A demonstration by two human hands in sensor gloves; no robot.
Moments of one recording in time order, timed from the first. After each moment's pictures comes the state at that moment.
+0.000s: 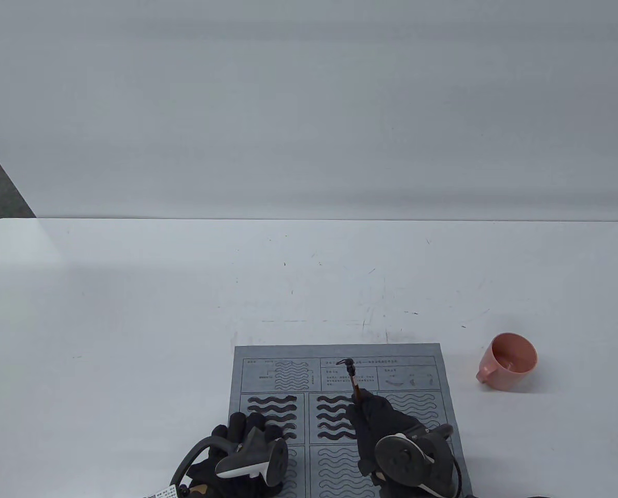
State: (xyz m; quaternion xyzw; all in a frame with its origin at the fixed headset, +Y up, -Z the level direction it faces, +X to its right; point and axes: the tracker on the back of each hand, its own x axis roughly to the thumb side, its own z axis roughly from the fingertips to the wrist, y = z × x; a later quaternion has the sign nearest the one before) left_hand -0.136 -0.797 -0.237 -0.36 -0.16 -0.17 0.90; right_hand 0.111 -0.700 -0.239 0.17 -0.22 0.94 0.20
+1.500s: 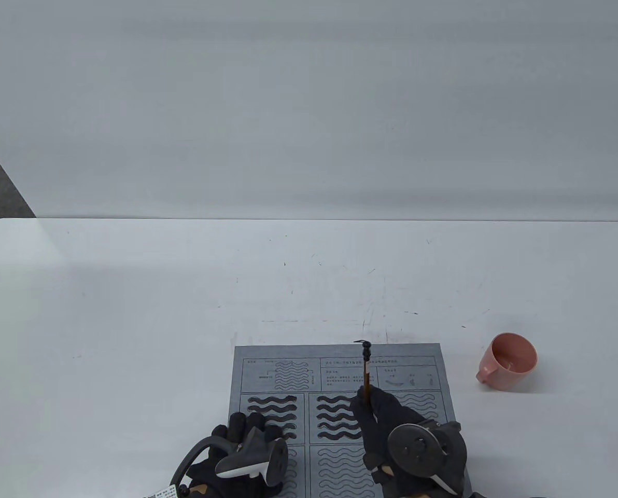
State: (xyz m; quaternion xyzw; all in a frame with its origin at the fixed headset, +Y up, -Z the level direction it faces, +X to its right) left_hand -0.136 -0.797 -0.237 -0.36 -0.16 -0.17 0.90; right_hand 0.133 -0.681 -0.245 0.13 -0.21 0.92 0.29
